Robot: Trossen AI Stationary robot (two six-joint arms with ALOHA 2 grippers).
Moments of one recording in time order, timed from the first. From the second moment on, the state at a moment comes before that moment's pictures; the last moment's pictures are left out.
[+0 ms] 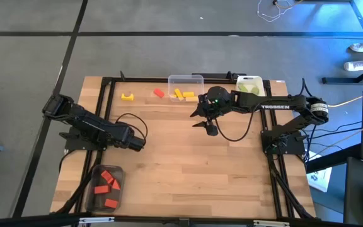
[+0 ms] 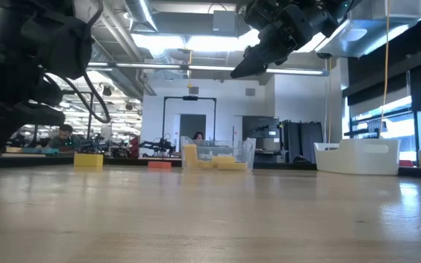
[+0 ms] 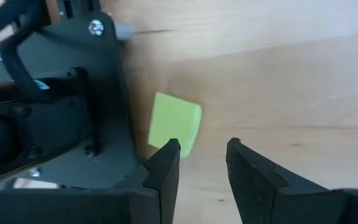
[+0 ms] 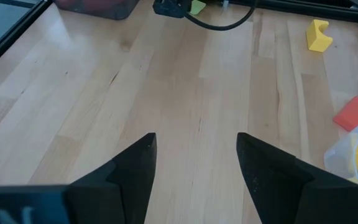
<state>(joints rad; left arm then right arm) -0.24 1.42 0.69 -1.20 -0.07 -1.72 -0.22 1.48 1.05 -0.24 -0.34 -0.30</state>
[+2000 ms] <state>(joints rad) -0.16 1.57 0.74 -0.94 -0.28 -2.08 -0.22 1.48 1.05 -0.26 -0.34 -0.39</state>
